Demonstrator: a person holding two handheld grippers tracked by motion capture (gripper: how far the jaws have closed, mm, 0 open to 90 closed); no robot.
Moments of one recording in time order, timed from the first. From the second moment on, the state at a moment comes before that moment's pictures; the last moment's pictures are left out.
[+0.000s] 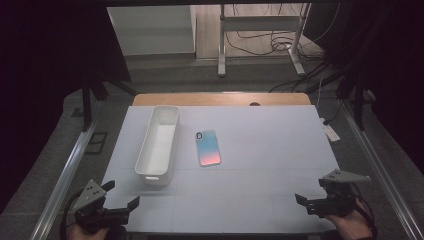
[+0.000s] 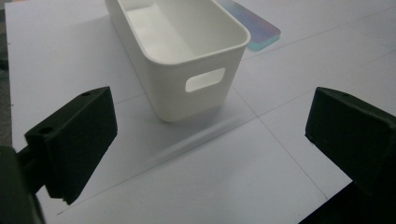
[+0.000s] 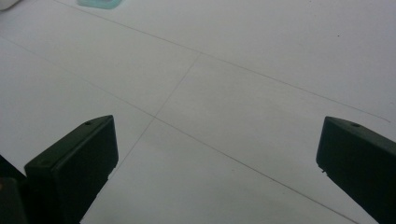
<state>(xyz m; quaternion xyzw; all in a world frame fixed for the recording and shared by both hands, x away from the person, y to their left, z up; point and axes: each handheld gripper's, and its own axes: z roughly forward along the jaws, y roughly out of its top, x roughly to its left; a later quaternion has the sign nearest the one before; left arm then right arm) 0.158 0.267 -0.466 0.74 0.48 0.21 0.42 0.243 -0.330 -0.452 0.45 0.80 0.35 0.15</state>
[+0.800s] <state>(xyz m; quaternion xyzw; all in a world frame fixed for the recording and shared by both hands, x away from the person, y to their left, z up) 0.158 0.268 -0.466 0.74 0.49 0.21 0.42 0.266 -0.311 -0.446 0.42 0.83 0.34 0.12</state>
